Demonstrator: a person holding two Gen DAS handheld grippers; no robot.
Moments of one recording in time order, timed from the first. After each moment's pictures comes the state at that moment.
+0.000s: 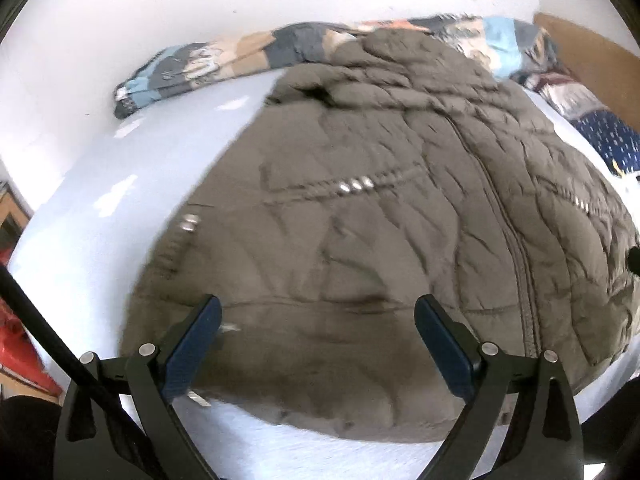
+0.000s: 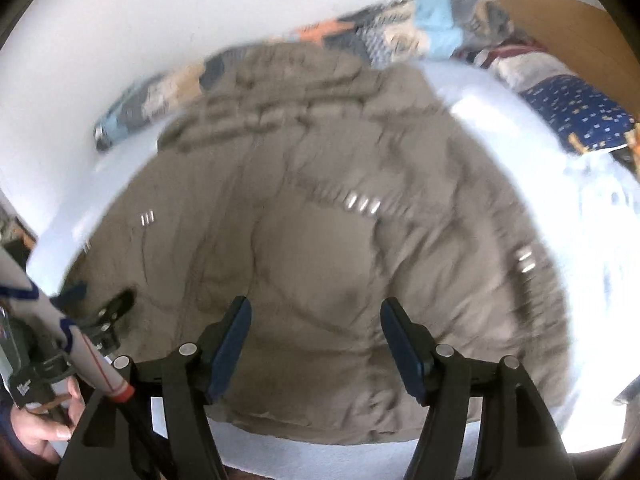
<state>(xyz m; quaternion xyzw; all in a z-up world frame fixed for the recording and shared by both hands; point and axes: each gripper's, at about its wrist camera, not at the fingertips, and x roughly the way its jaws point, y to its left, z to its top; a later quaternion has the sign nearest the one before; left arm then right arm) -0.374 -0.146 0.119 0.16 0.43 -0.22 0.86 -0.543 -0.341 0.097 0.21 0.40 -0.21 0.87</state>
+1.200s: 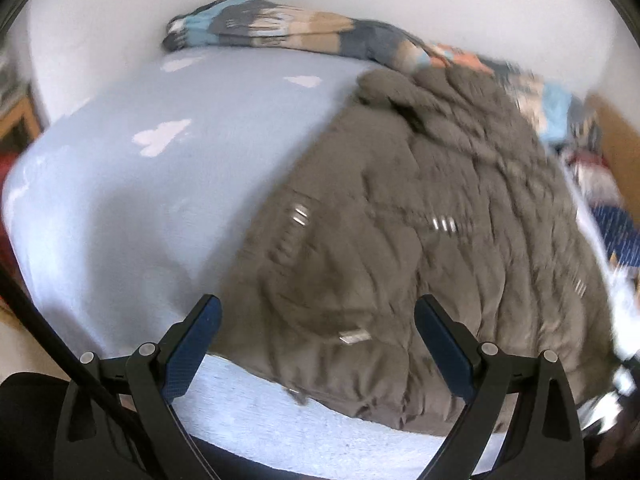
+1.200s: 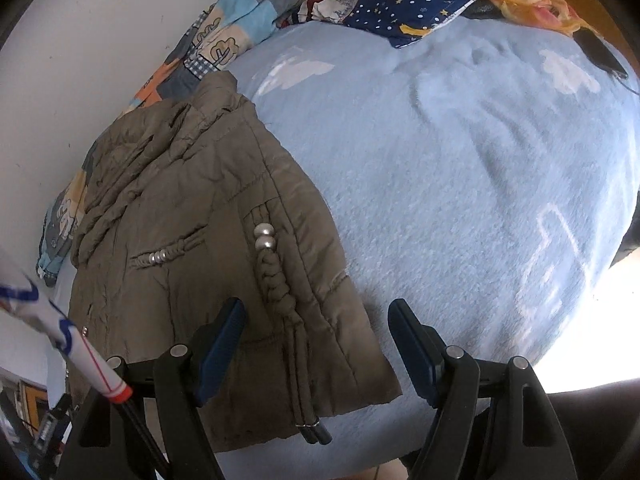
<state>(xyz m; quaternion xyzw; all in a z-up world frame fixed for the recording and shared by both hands) -0.324 -0.064 0.139 0.01 0.50 -0.17 0.85 -0.638 -0.440 0.068 0.41 0.36 -0.35 0.76</state>
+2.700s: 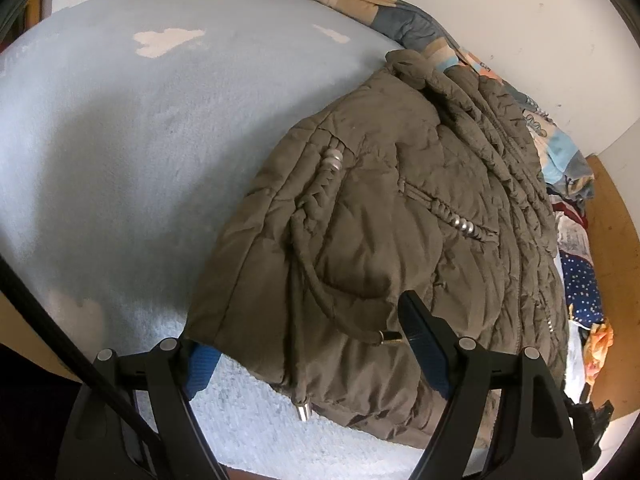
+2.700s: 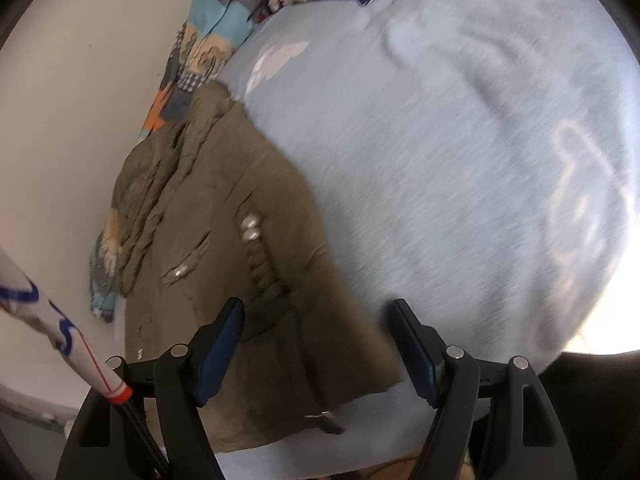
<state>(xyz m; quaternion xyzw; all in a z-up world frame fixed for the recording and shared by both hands) -0.307 -0.051 0.085 -0.11 0.57 -0.18 0.80 -0.654 -0.451 0.044 0.54 0.30 -0.28 0.73</state>
